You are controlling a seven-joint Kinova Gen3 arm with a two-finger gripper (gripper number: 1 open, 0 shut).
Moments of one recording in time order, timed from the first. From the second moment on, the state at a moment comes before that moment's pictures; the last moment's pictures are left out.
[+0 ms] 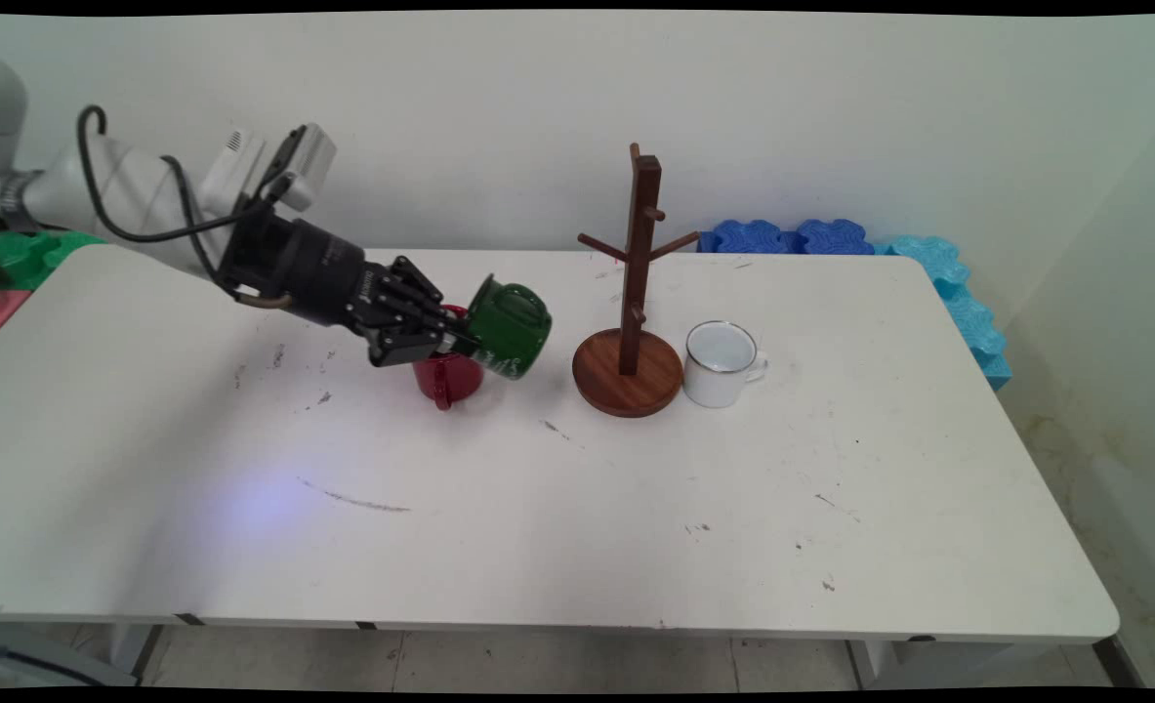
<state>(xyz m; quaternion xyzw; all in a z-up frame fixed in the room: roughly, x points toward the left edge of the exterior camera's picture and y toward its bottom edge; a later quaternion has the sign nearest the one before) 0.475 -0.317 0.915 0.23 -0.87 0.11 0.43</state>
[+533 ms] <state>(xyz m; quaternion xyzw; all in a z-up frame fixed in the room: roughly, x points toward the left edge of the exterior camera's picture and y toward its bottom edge) 0.505 -0.310 0.948 0.19 -0.90 0.14 0.37</state>
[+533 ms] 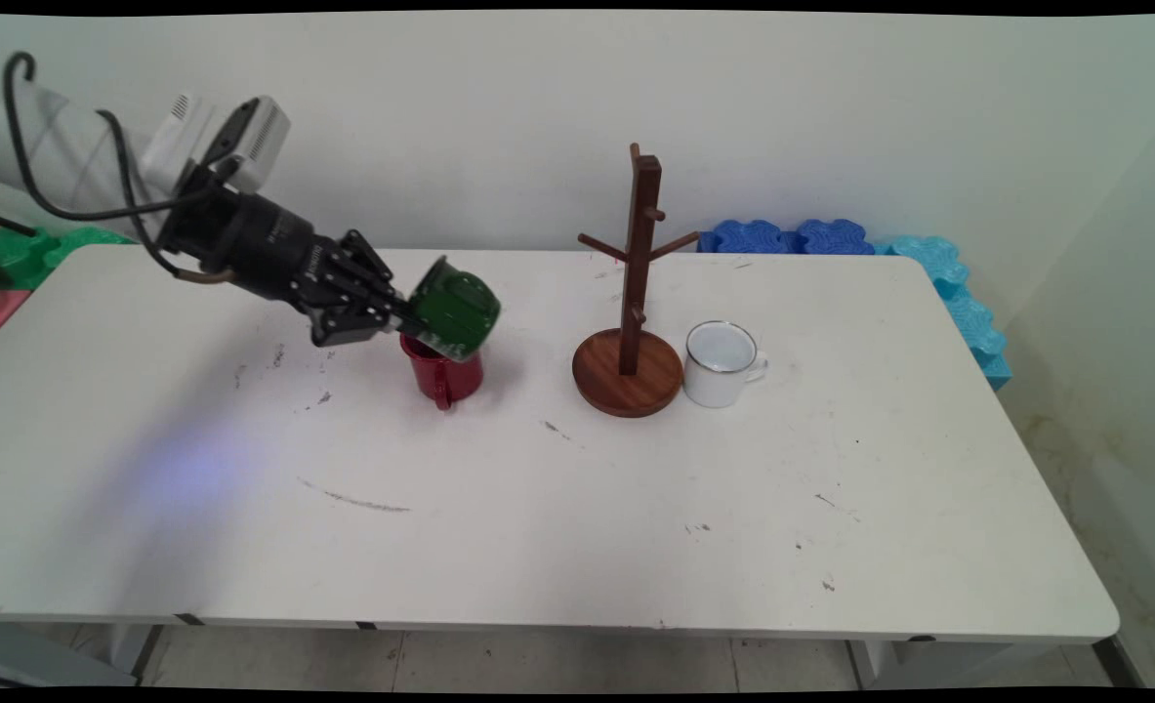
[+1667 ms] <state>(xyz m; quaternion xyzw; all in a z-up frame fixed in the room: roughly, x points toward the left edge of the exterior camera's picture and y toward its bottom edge) 0.547 -0.255 0.954 0.14 -0.94 0.19 0.24</state>
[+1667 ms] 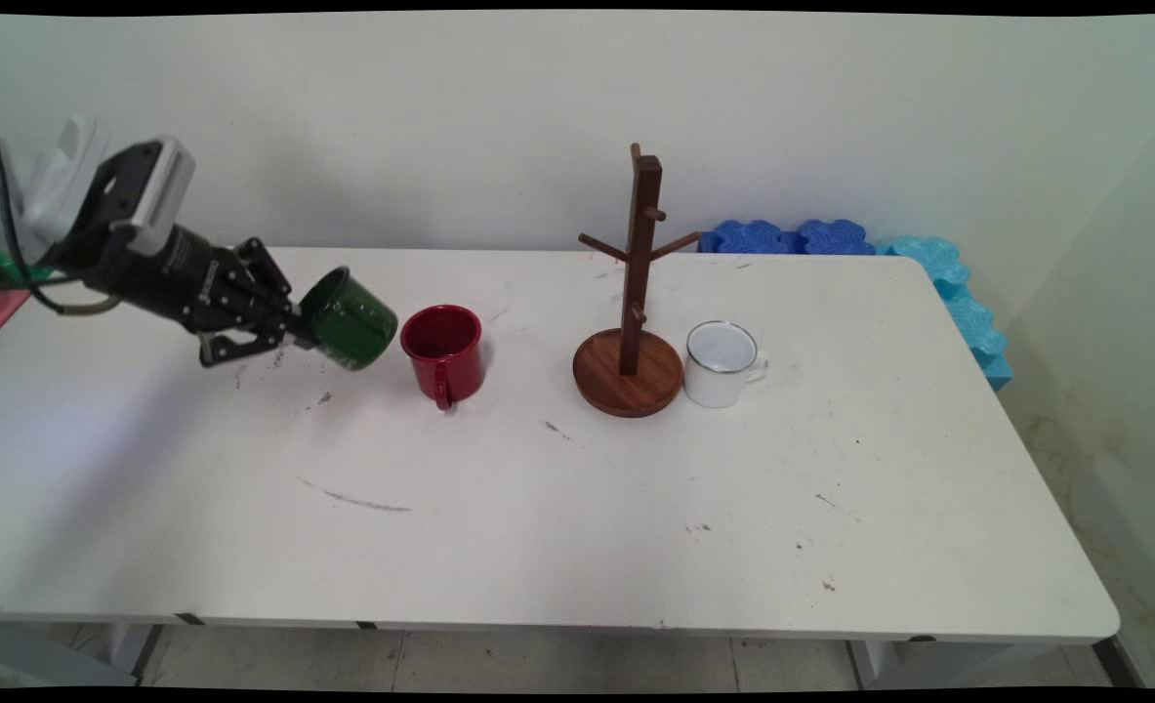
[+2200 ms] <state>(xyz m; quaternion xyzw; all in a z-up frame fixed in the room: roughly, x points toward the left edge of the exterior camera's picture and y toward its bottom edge) 0.548 -0.240 0.927 0.14 -0.95 0.19 0.21</state>
